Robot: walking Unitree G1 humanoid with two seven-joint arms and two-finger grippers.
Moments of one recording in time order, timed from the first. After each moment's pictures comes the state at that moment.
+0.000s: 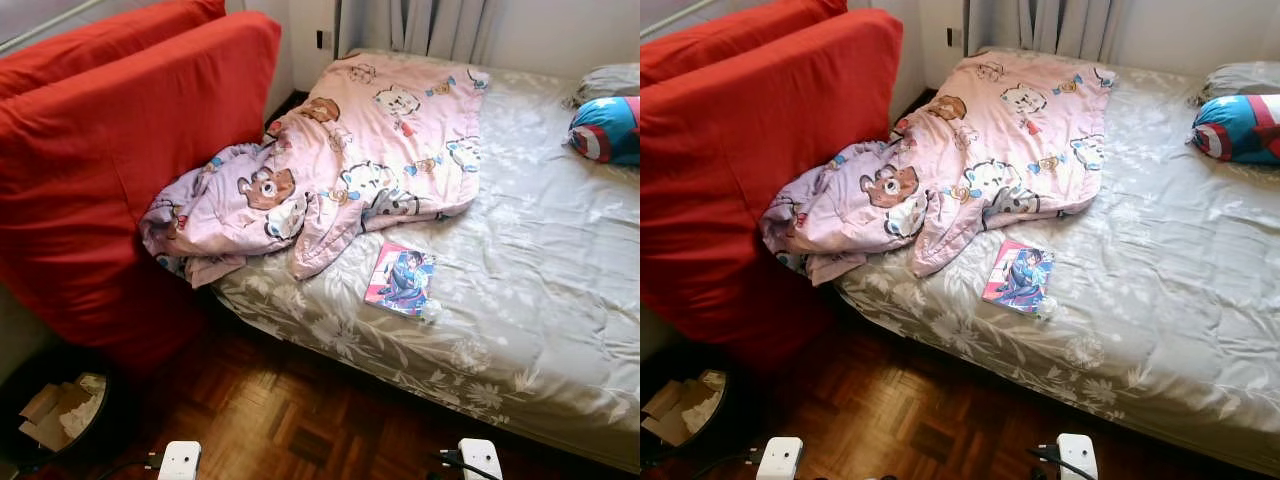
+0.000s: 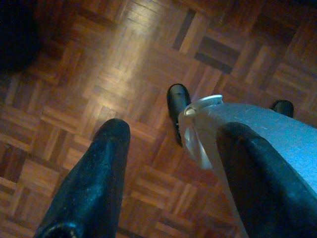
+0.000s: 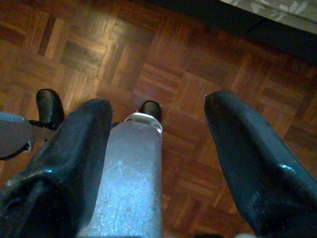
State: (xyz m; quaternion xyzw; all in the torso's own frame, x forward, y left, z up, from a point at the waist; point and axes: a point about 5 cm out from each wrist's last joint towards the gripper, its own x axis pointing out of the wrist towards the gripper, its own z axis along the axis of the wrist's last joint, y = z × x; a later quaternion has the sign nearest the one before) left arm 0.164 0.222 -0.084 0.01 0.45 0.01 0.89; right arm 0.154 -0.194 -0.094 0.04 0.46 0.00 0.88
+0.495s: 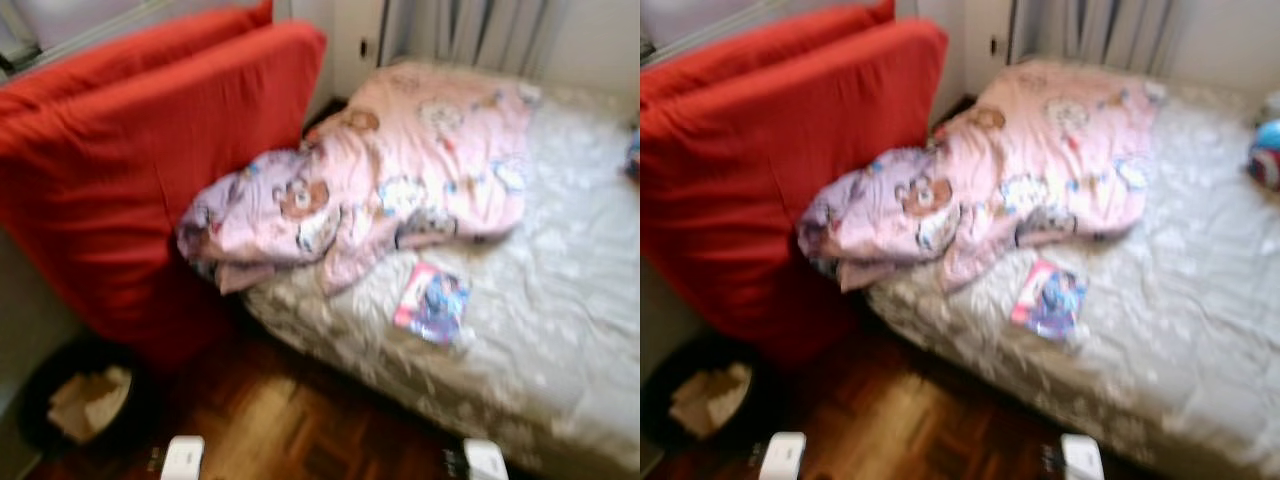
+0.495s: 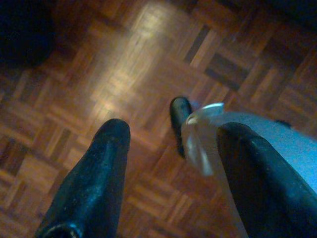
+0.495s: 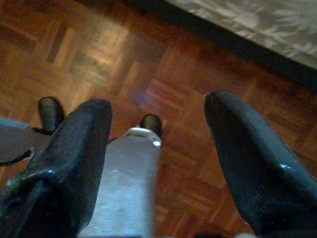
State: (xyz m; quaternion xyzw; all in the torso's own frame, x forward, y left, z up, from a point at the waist) left arm 0.167 0.218 -0.083 0.01 0.45 0.01 0.90; right arm 0.148 -0.198 -0.096 0.06 0.47 -0.02 0.88
